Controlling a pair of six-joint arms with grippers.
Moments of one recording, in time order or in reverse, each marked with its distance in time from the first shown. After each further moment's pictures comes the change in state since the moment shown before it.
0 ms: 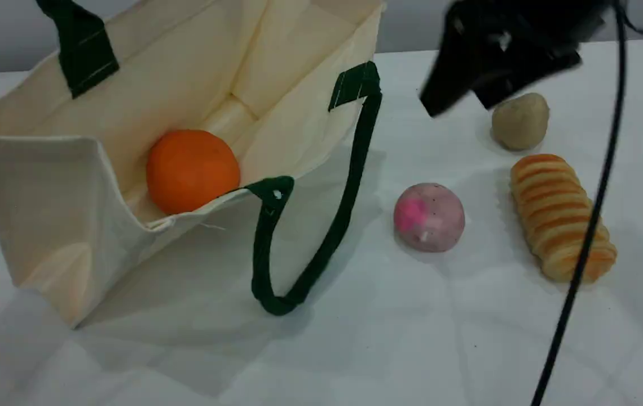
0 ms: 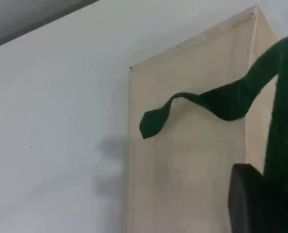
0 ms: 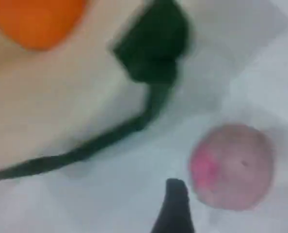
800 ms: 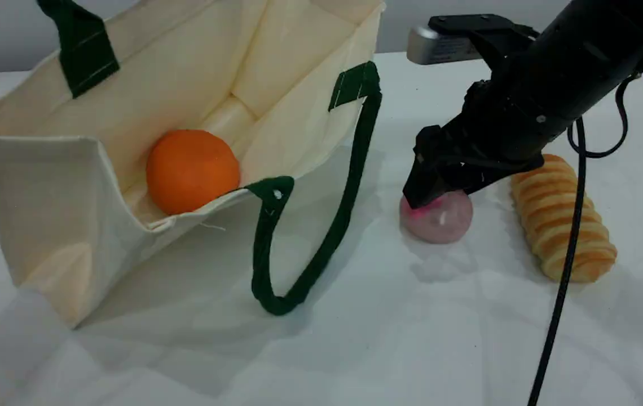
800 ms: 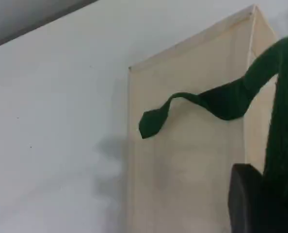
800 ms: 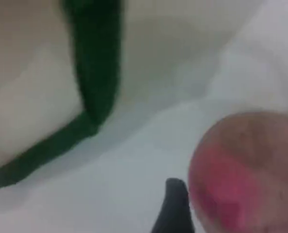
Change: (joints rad) left arm 0.000 -0.001 0.000 -0.001 0.001 0.001; right arm 0.080 0.207 0.078 0.317 -0.280 -0.300
